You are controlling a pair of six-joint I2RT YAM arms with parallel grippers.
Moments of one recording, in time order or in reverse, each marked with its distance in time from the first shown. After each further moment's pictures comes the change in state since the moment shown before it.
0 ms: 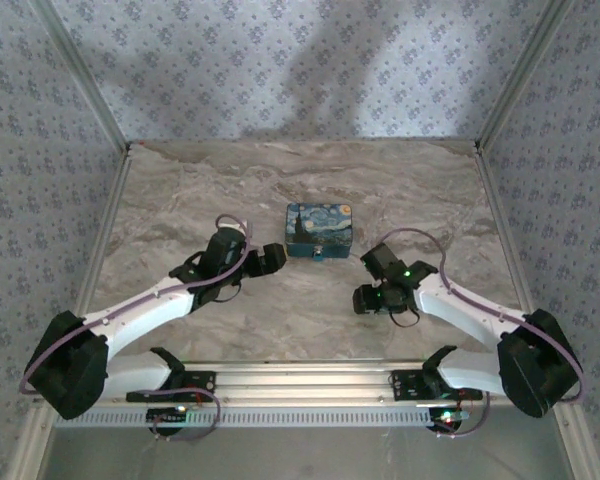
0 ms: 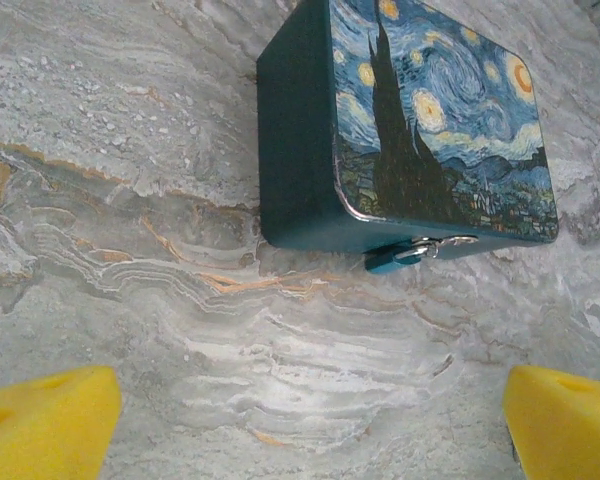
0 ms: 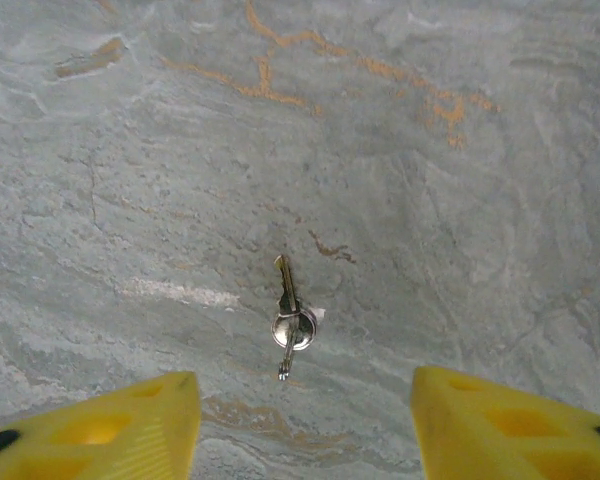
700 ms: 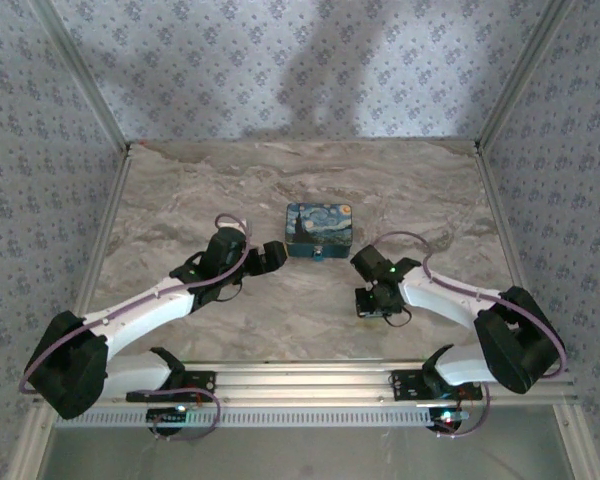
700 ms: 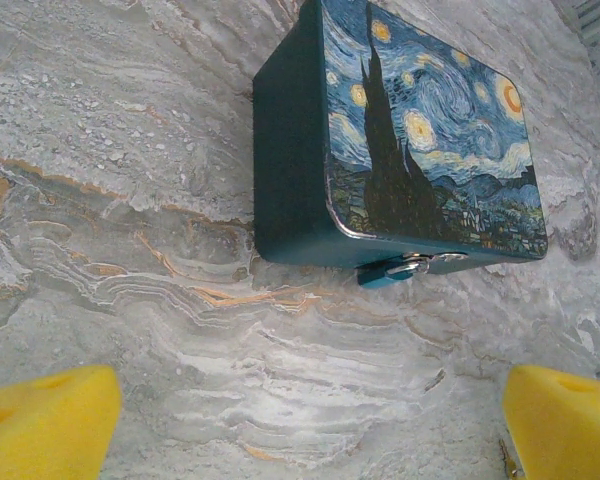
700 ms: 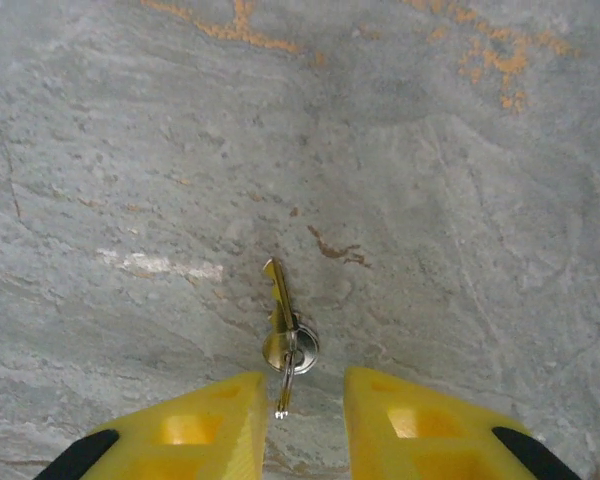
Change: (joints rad) left arm -0.011 0.000 0.000 0.022 -0.018 -0.014; right arm 0.029 0.140 0.022 0.015 0.005 0.024
